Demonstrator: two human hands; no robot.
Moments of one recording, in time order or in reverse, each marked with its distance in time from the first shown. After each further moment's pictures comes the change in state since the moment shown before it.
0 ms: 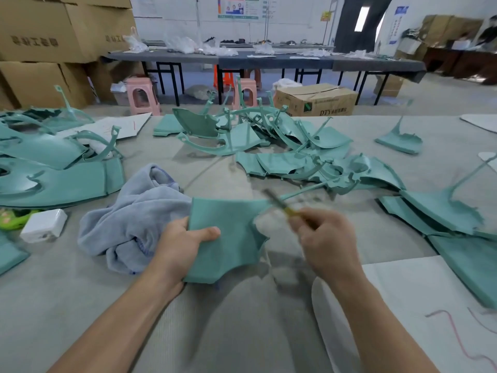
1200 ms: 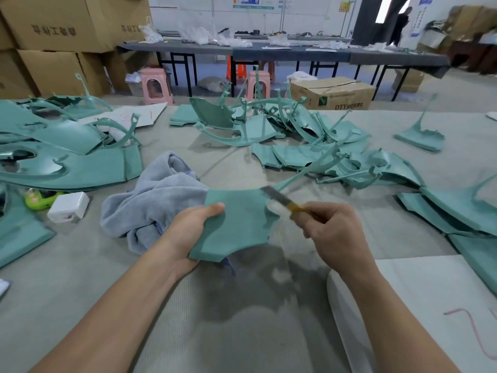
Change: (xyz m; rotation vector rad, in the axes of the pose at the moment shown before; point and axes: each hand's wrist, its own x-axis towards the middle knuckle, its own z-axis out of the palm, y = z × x) left_hand 0.001 0.010 -0.014 -0.169 -0.046 -0.180; right_hand -0.002 -0.008 0.003 0.177 -0.182 -0.019
